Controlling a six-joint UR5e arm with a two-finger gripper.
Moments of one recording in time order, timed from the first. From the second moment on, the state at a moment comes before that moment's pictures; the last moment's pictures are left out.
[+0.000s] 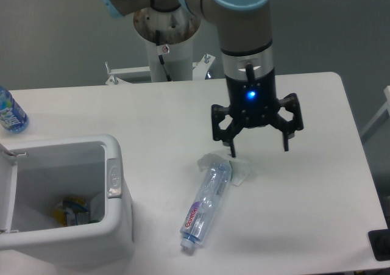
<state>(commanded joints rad) 2.49 -1.81 -1.40 -1.05 1.60 0.52</state>
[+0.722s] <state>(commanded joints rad) 2.49 -1.81 -1.60 -1.02 1.64 0.36</state>
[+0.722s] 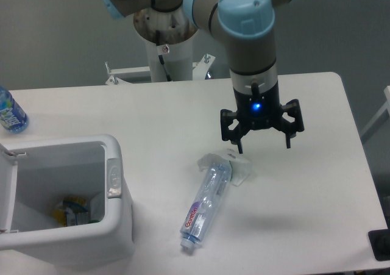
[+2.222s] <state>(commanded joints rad) 2.48 -1.96 -1.78 -0.94 1.68 0.04</state>
